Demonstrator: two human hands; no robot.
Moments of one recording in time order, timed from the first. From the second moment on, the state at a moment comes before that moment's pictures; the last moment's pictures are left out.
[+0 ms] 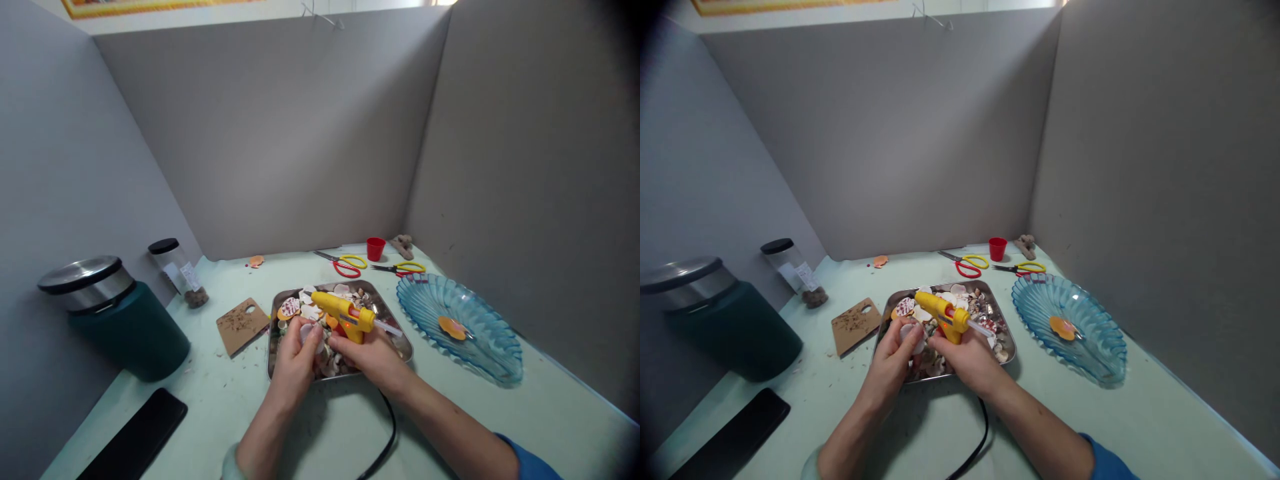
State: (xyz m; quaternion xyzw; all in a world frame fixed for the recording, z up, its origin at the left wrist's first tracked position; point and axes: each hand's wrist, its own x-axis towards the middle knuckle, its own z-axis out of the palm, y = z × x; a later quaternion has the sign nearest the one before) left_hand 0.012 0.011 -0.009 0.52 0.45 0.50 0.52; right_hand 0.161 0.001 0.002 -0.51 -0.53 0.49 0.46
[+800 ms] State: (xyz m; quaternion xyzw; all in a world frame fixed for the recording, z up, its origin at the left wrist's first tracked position) left_hand 0.014 0.012 -0.010 0.50 0.43 0.46 0.59; right_hand 0.163 0.007 -0.006 -0.52 -0.50 0.46 0.52
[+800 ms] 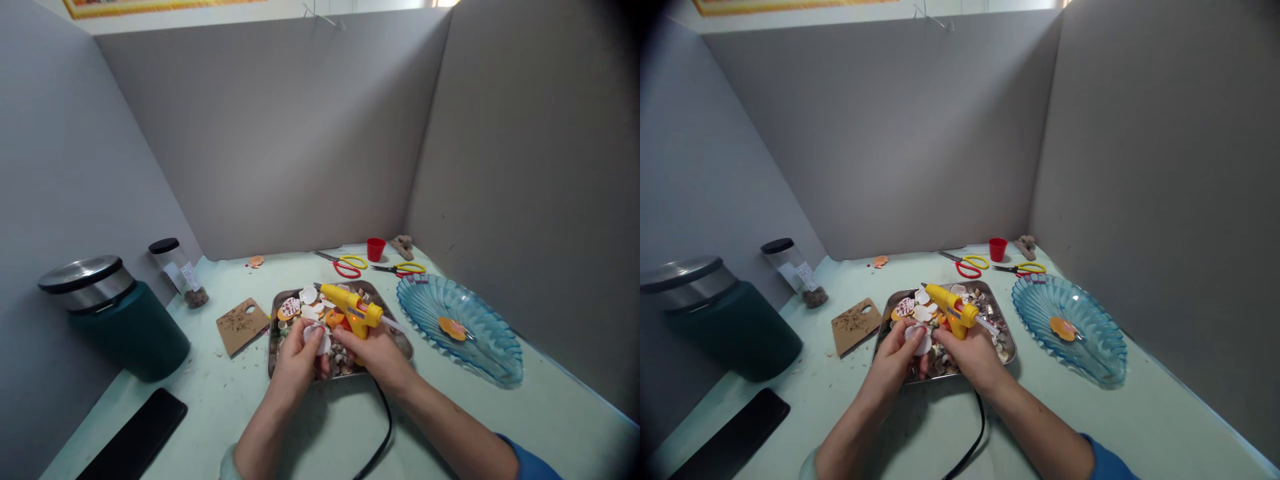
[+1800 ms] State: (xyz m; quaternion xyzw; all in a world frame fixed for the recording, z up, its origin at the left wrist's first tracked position) left_hand 0.015 0.011 -0.010 0.50 0.44 0.49 0.56; right_hand 0.162 0.005 -0.001 -0.50 -0.53 0.46 0.50
